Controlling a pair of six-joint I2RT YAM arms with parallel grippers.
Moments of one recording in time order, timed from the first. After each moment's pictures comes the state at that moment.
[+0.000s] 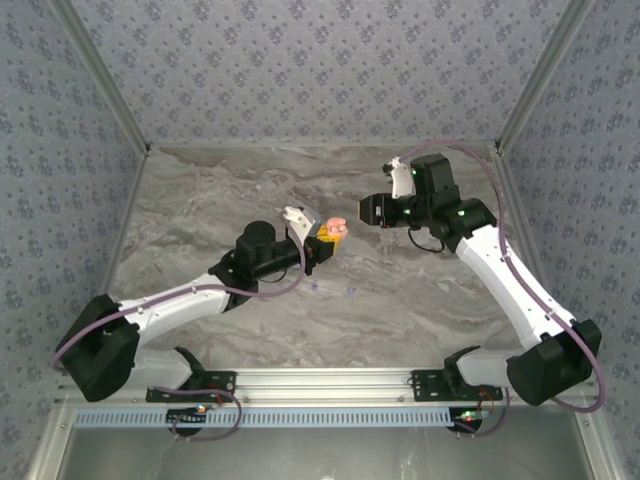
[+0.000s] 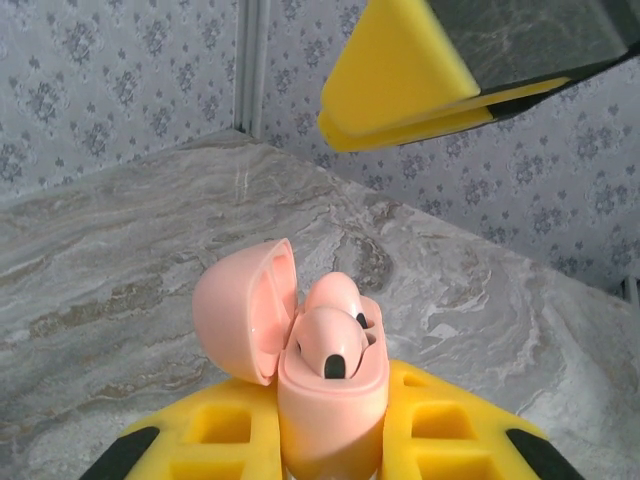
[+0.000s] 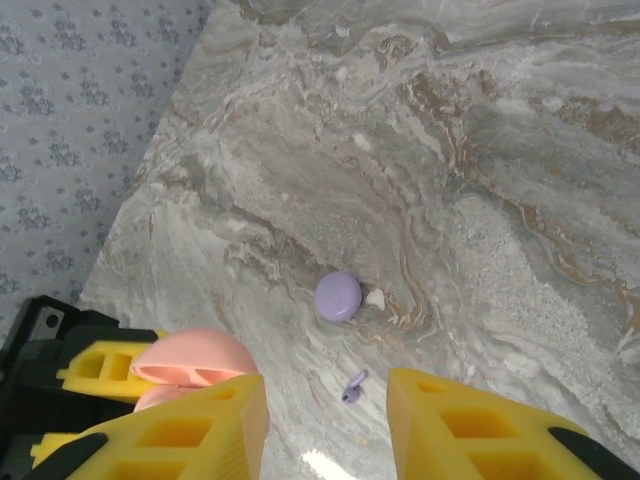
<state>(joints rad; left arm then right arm) -0.81 1.29 0.69 0.45 0.28 -0.13 0.41 1.29 1.29 -0.70 -0.44 0.34</state>
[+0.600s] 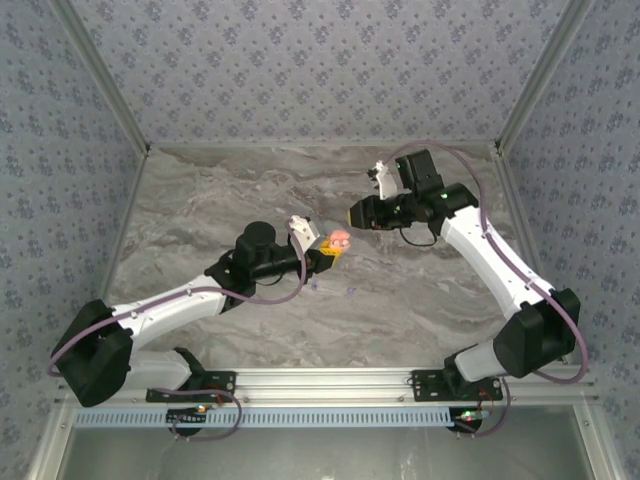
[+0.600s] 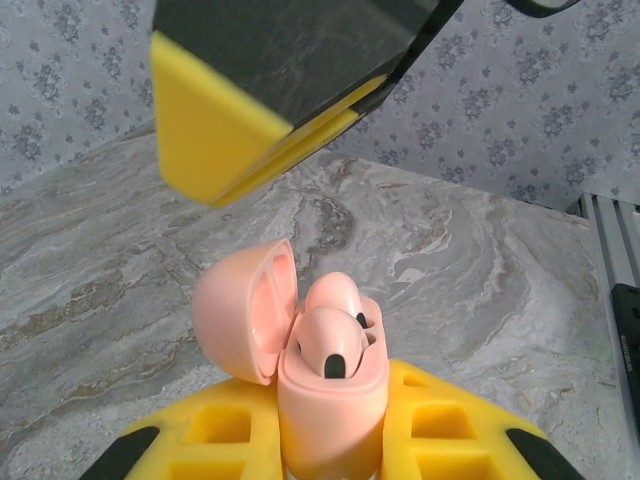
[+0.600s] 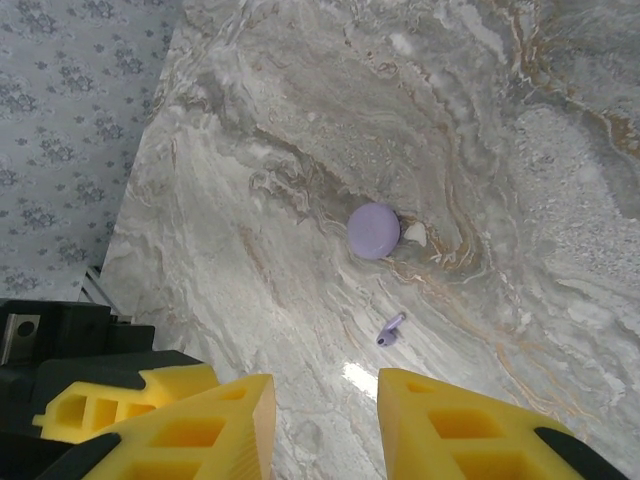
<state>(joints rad) -0.81 1.26 0.70 0.35 0.40 0.01 0.42 1.44 1.35 -0.79 -0.57 0.32</state>
